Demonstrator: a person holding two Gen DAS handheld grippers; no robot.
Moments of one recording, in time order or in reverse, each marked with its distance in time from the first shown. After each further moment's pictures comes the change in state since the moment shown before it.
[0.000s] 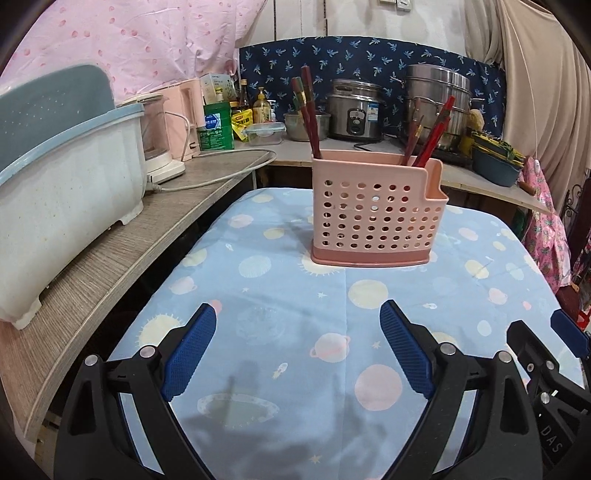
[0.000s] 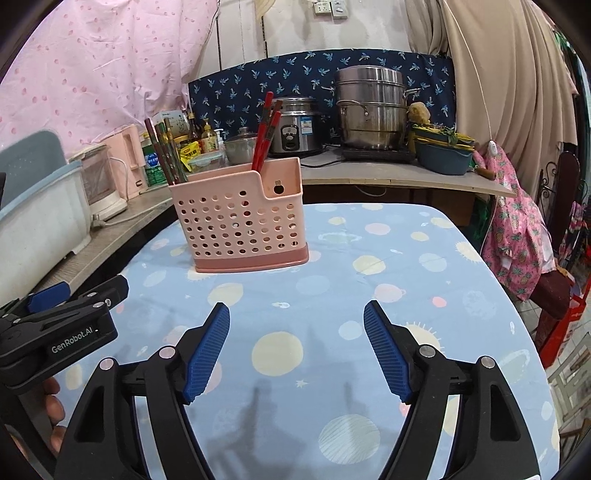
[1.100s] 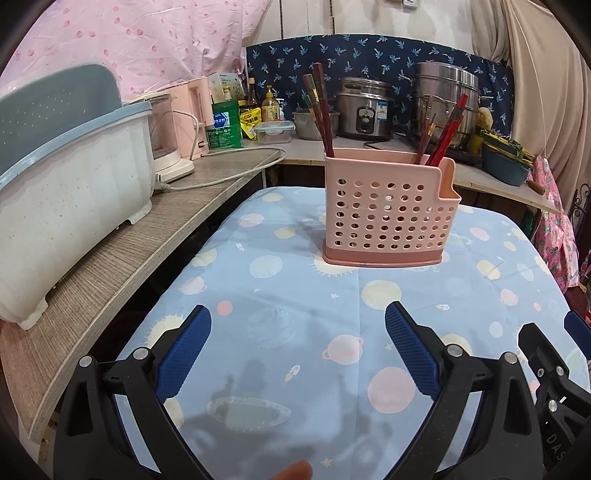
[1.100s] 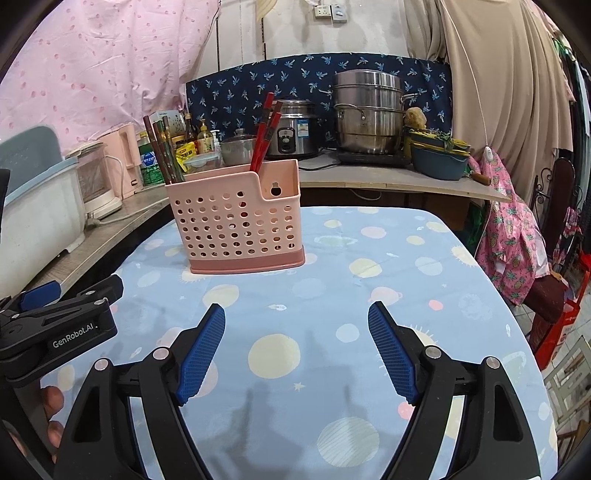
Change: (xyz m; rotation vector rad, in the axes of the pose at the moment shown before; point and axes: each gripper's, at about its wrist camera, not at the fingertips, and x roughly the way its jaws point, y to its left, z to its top) left arm 0.003 0.005 0.002 0.000 0.011 0.027; right arm 0.000 0.008 0.000 -0.010 -0.013 -0.024
